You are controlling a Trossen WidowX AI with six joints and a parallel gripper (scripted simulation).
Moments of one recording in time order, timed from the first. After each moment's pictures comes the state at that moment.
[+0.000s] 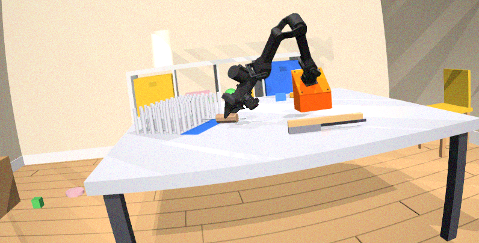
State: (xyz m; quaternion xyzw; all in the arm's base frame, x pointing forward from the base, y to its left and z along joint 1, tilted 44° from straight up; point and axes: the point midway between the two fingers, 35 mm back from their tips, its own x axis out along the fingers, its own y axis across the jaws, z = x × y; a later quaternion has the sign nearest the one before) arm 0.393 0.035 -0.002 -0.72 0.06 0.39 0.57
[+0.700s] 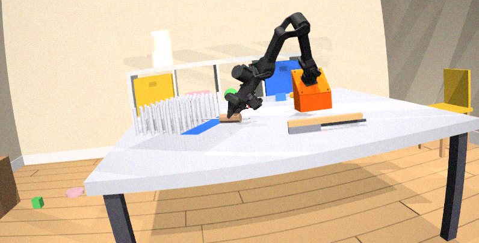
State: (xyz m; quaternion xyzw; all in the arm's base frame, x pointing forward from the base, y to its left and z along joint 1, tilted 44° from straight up) arm 0.381 0.043 0.003 -0.72 0.06 0.39 0.57
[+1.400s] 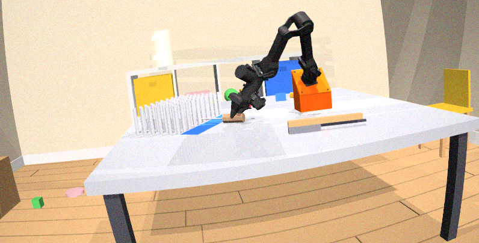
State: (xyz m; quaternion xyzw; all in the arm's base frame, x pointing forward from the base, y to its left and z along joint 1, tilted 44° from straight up) arm 0.369 0.050 0.007 -0.72 0.06 0.39 0.57
